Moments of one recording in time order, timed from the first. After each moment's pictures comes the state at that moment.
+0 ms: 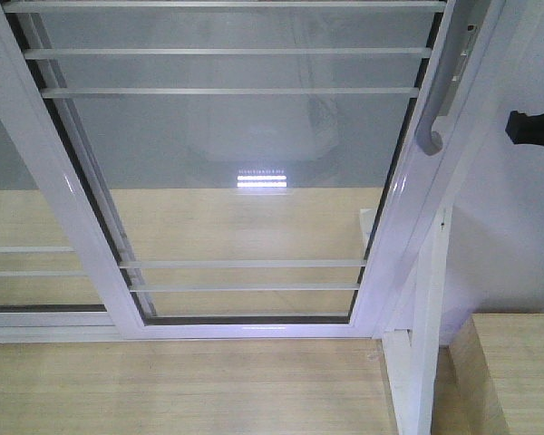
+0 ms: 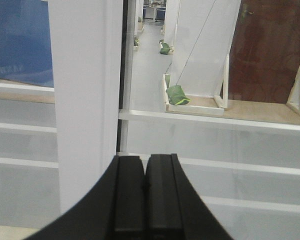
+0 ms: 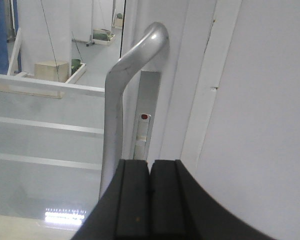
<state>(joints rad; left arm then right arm) -0.02 1.17 -0.75 -0.18 -0.27 0.05 0.05 1.07 -0.61 0.15 -0.28 -0.25</state>
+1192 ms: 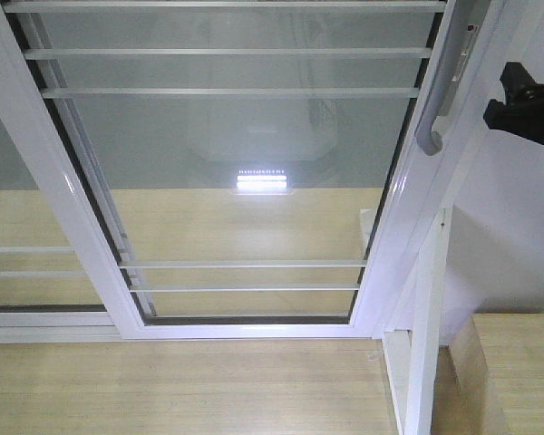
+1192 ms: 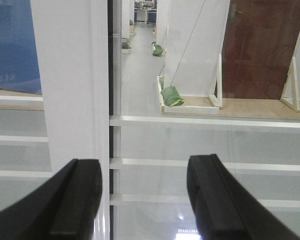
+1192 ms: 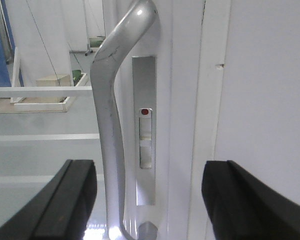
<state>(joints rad) -0.02 1.17 -0.76 -0.08 -0.27 0.01 0.05 1.29 -0.62 0.10 -0.52 -0.06</state>
